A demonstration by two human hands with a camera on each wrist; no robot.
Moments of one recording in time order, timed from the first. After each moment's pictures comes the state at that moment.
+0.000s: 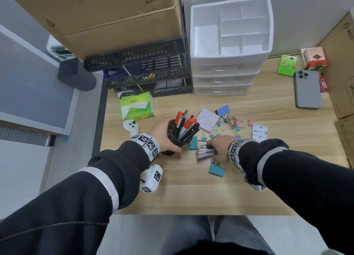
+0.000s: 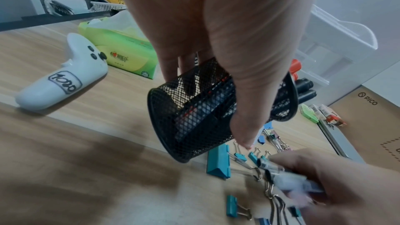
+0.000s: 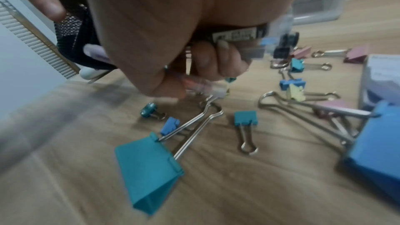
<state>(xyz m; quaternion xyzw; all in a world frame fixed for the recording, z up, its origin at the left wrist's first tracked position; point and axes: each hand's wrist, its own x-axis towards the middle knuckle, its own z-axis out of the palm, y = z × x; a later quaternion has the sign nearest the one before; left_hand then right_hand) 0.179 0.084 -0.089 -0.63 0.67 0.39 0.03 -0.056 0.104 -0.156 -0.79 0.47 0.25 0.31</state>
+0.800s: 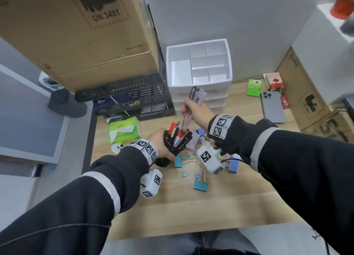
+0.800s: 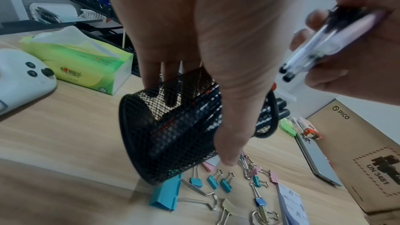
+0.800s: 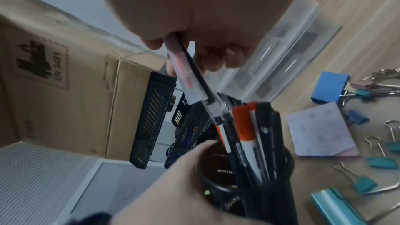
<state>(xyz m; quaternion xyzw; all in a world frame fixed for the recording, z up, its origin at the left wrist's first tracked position) 0.123 0.060 -0.049 -0.65 0.67 0.34 0.09 -0.059 0.028 -0.024 -0.48 0.59 -0.35 0.55</state>
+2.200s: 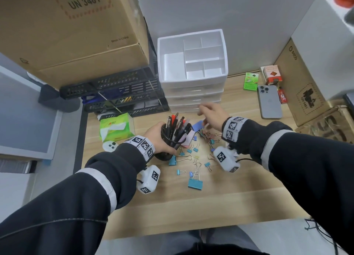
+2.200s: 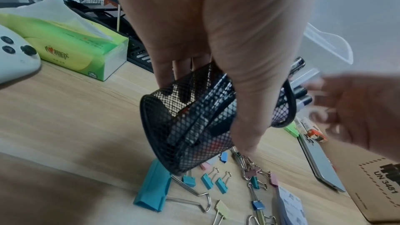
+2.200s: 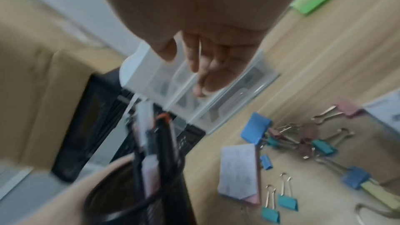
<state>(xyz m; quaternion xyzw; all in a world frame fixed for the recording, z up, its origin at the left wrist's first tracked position) 0.112 0.044 -0.072 -0.63 0.67 0.39 0.04 -0.122 0.034 -0.069 -0.48 0.66 -0.26 0.51</state>
